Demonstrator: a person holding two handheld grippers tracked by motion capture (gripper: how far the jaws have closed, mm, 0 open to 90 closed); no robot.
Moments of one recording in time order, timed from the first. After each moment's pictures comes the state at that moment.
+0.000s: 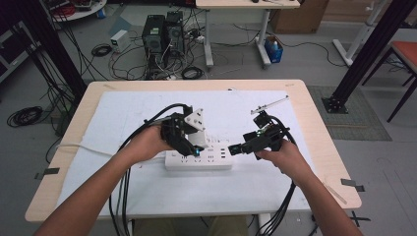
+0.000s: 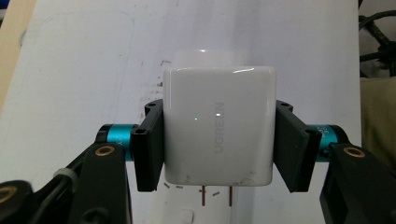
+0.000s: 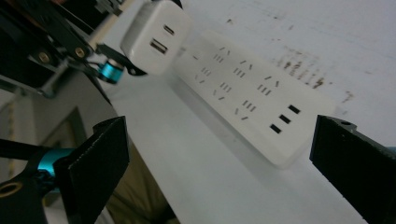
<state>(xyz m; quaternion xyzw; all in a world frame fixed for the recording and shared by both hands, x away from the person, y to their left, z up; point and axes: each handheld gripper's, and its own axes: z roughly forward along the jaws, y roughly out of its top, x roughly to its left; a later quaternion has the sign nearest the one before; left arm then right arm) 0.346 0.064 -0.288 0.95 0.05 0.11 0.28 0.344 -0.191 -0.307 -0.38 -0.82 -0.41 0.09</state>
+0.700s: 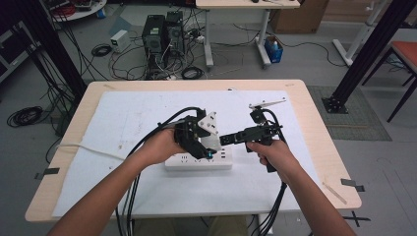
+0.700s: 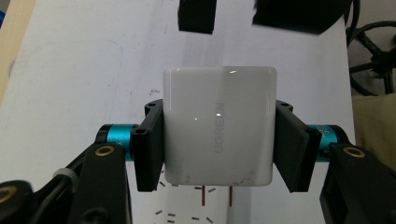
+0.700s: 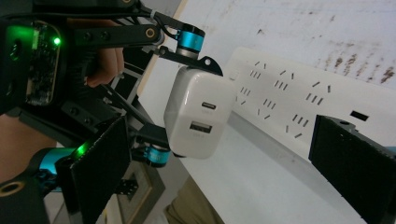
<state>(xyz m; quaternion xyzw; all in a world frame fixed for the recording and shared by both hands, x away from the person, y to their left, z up) 0.342 0.038 -0.291 0.95 0.03 0.11 0.29 0.360 -0.181 -0.320 -0.45 -0.74 -0.45 0.21</state>
